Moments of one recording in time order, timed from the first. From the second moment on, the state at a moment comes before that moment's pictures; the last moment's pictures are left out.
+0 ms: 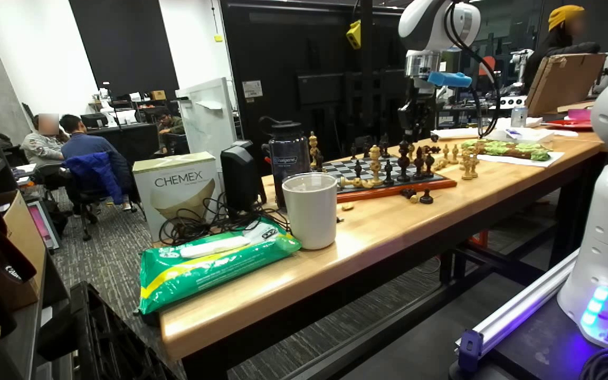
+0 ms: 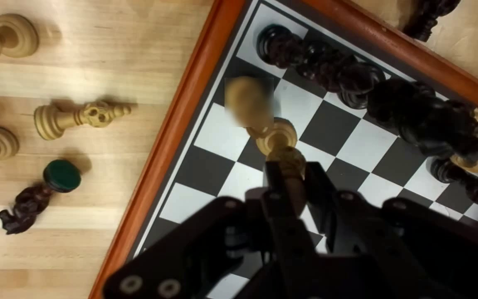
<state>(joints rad) -0.04 -0.23 -0.15 -2.41 0.07 2.25 -0.30</state>
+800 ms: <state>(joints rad) -0.04 -0.21 -0.15 -2.42 0.16 2.25 -0.39</state>
